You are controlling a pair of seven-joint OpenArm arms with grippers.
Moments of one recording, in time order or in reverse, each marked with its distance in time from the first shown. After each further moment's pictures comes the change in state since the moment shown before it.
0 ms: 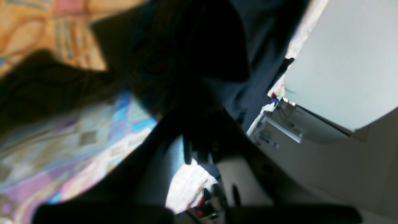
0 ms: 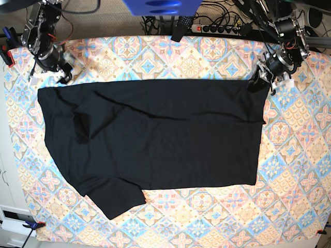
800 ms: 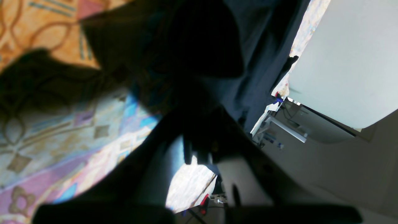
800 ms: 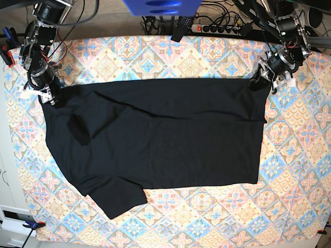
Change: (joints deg) left arm 1.1 -0.7 -0.5 0.3 -0.1 -0.1 0.3; right arm 12.0 1.4 3.7 -19.1 6.7 3.8 4.8
